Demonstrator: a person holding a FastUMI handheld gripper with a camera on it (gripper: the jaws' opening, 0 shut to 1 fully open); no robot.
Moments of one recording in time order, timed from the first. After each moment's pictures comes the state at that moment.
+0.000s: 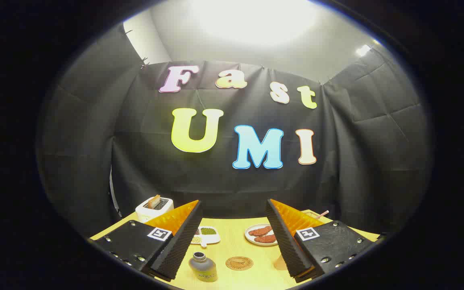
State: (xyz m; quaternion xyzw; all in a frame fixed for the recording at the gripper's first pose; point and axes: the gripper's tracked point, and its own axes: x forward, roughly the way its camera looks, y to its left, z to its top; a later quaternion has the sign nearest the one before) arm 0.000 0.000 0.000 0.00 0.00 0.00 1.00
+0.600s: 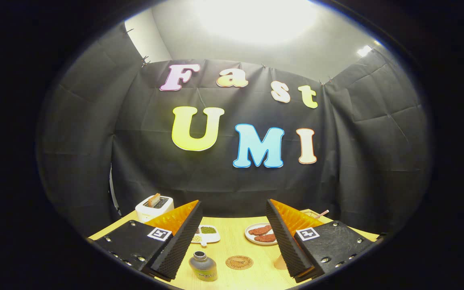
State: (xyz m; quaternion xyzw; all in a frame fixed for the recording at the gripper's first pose) arm -0.001 0.004 -0.001 -0.01 0.00 0.00 1.00
